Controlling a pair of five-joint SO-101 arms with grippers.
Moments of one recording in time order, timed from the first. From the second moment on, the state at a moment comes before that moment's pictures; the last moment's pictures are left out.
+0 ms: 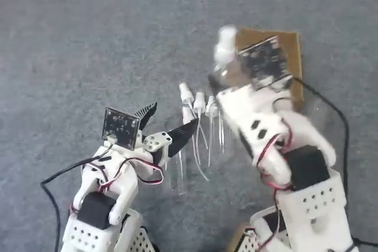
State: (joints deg) left arm 14.9 -93.1 79.7 49.2 6.5; right arm -24.2 -51.9 26.6 58.9 4.3
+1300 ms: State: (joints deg) left arm 14.9 -92.9 81.7 49.2 6.5; right arm -9.1 16.9 24.1 -20.4 1.3
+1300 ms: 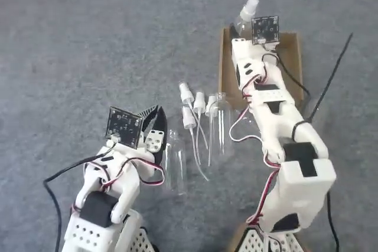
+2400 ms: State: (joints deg) left arm 14.9 -93.0 81.7 49.2 6.5; right arm -10.4 26.2 16.3 -16.9 6.7
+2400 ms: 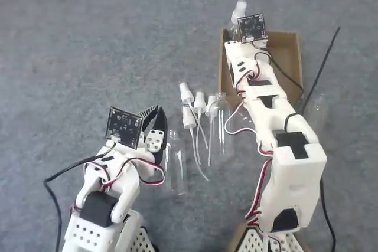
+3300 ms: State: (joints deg) left arm 14.9 -93.0 81.7 49.2 6.5; right arm -11.0 26.2 16.4 -16.4 7.1
